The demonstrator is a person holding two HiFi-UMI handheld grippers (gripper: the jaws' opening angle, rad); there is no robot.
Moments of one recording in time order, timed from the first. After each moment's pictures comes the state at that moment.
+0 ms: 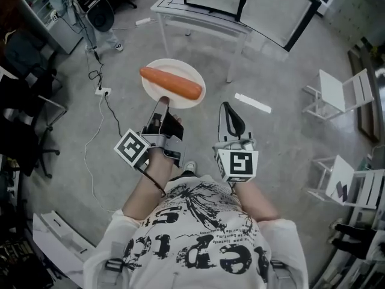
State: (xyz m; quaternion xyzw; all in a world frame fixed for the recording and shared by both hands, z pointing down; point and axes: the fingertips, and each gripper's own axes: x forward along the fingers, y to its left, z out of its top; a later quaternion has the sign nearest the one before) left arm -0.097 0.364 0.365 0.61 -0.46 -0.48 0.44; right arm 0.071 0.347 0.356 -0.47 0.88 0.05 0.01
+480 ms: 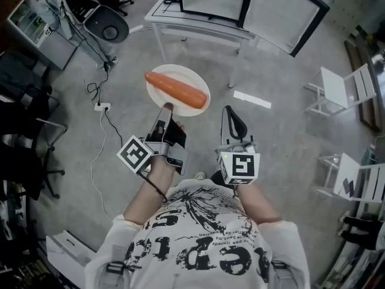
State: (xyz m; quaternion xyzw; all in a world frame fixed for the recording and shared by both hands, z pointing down) left arm -0.150 0.266 0.362 0.64 -0.42 -0.44 0.47; right arm 0.012 0.254 0.365 -0.51 0.86 0.03 -0.01
